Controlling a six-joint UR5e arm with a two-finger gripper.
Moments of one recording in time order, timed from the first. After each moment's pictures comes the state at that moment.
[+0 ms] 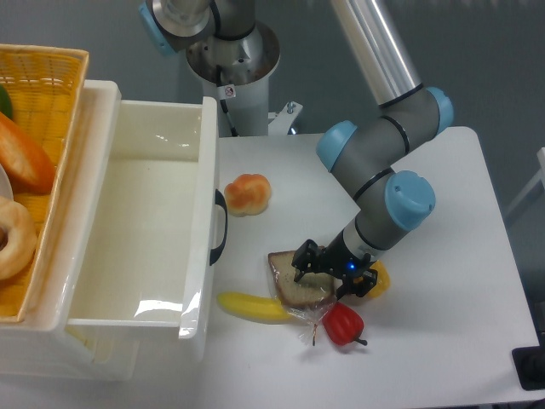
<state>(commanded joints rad) 2.64 -2.15 -1.58 -1.10 1.18 0.94</state>
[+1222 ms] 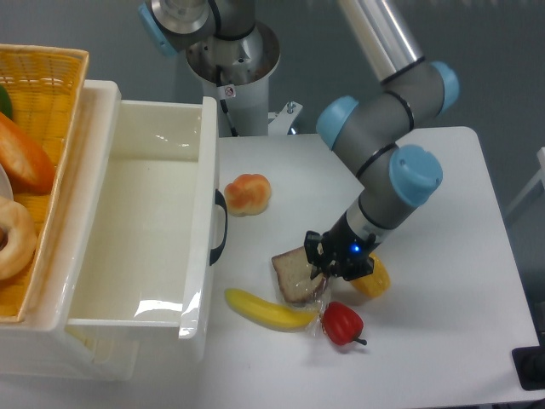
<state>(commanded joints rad) 2.66 -1.97 -1.59 -1.22 1.18 0.93</state>
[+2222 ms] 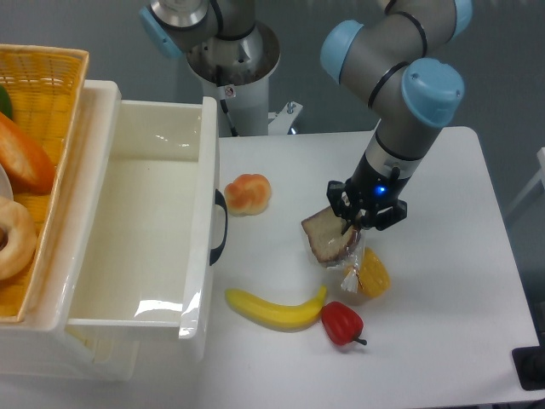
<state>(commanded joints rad) 2.70 -1.87 -1.58 -1.29 1.37 0.99</state>
